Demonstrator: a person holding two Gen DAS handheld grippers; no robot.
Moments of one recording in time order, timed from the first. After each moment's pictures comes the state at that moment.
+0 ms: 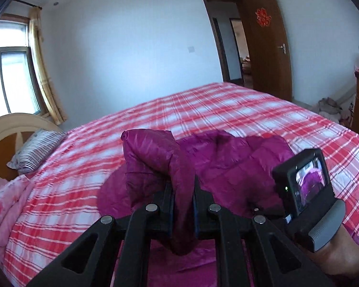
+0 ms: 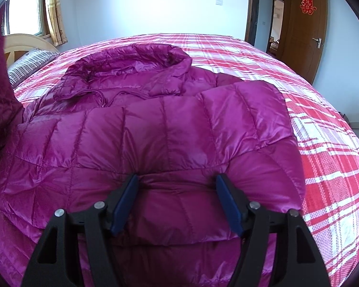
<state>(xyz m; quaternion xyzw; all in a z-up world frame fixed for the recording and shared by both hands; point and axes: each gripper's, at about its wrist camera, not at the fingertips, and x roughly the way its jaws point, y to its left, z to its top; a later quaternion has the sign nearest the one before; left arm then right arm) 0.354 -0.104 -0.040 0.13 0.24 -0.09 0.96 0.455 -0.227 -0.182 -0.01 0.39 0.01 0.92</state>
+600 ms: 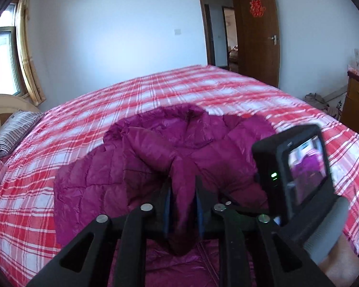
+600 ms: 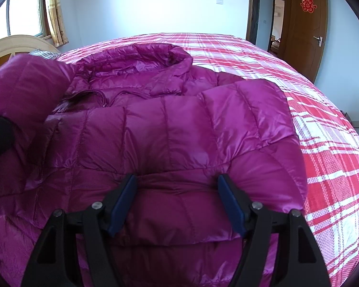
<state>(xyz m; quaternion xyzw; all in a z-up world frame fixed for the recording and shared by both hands) 0.370 -0.138 -0.084 0.10 0.29 -0.14 0.94 0.456 -0.228 -0.183 -0.01 0.39 0.01 0.92</state>
